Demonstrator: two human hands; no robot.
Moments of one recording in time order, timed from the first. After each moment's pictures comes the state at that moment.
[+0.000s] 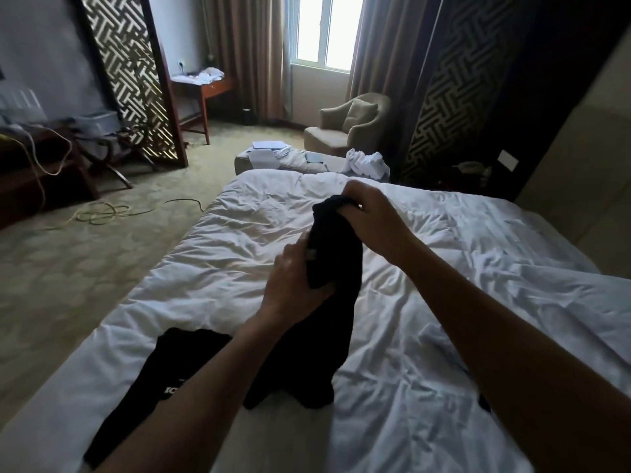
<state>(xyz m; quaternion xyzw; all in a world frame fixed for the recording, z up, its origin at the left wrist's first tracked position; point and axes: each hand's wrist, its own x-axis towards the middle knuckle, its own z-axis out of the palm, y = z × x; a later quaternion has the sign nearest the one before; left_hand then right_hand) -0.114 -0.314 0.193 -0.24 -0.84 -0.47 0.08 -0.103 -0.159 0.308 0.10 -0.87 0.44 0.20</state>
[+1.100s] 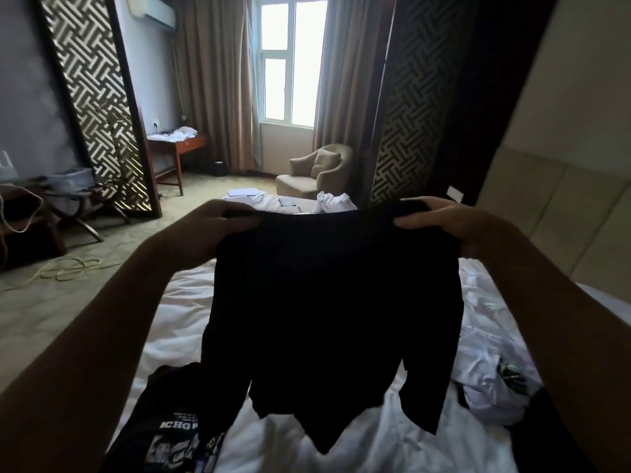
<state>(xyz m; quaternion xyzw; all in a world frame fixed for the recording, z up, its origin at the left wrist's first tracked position) -0.076 -0.446 0.358 -0.34 -0.71 -0.60 -0.16 0.047 -0.107 0.397 0.06 -0.77 0.63 -0.07</state>
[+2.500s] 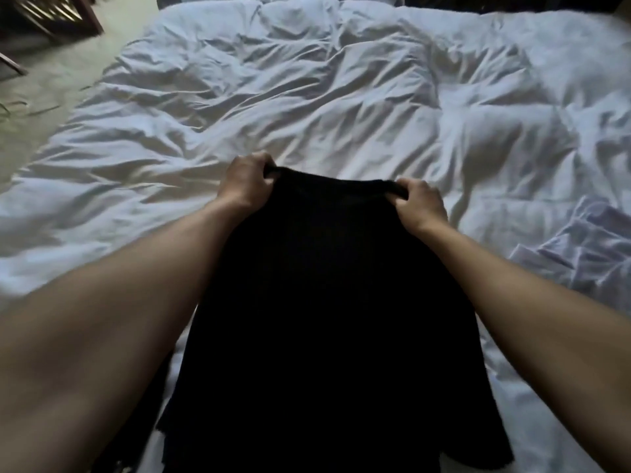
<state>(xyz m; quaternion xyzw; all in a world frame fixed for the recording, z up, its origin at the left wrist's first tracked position) -0.431 -0.221 -0.112 -0.16 -0.94 -0.29 -0.03 -0.308 0.033 -0.126 -0.26 -0.92 0.29 0.04</state>
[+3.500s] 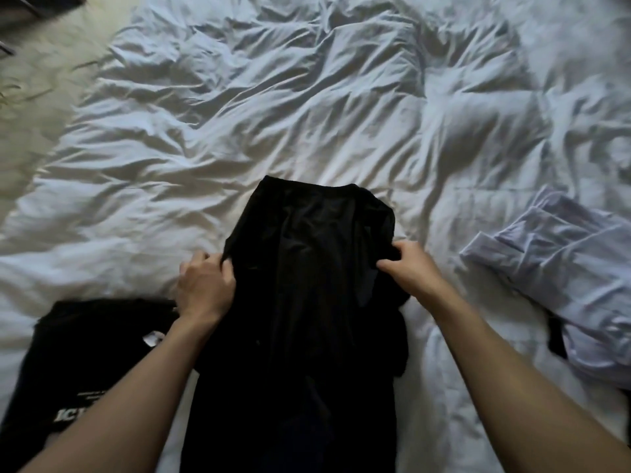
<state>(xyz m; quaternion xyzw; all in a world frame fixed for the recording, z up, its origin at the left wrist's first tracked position) -0.284 -0.300 -0.121 -0.01 -0.99 -0.15 -0.04 -0.195 0.004 -0.092 -0.33 -0.85 0.39 -0.13</state>
